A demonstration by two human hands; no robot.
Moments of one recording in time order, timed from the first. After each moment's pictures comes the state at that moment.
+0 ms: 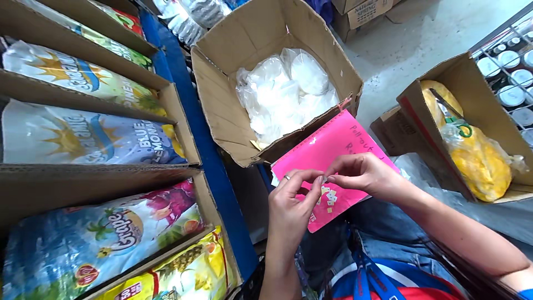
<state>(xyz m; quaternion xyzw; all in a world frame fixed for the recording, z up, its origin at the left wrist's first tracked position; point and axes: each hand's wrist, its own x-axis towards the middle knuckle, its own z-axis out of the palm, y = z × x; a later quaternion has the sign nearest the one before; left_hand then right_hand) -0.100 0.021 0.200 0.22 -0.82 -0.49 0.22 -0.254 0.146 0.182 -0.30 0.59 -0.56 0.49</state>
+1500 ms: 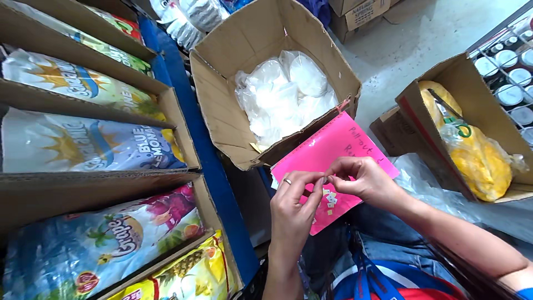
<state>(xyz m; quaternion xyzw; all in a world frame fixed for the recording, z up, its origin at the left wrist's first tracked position) -0.103 0.021 0.193 0.18 -0.85 -0.42 0.25 -0.239 0.142 0.178 -0.28 0.62 -0.60 0.42</state>
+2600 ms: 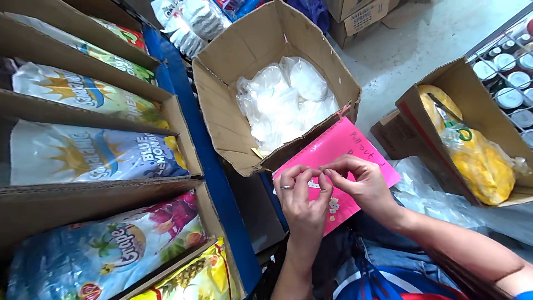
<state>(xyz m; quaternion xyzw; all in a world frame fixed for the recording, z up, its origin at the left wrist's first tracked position) -0.128 0.034 0.171 0.24 -0.84 -0.28 0.39 -0.222 0.128 0.167 -0.27 0.64 -0.68 0.24</state>
